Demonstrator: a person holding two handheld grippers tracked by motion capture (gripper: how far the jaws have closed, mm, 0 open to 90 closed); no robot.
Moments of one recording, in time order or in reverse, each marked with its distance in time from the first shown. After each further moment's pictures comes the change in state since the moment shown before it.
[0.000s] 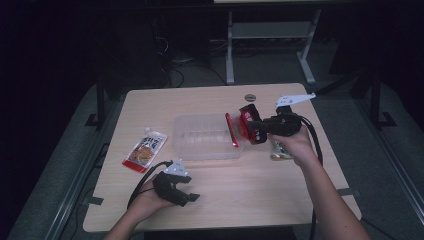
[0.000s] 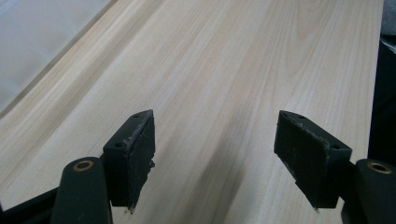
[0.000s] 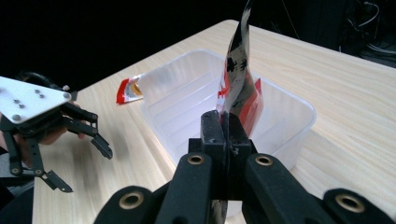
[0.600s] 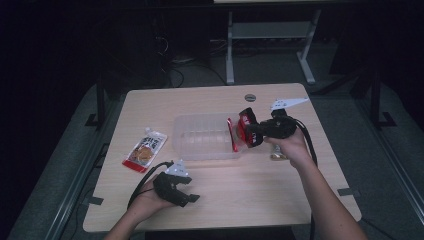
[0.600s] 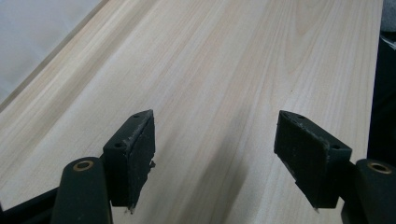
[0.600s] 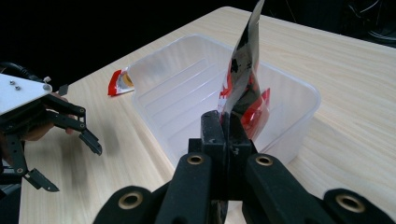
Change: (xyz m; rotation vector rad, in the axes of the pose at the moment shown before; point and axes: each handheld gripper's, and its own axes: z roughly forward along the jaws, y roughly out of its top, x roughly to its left) left arm -0.002 0.000 0.002 -0.002 -0.006 -0.010; right arm -0.007 -0.011 0.016 0.029 -0.008 0.020
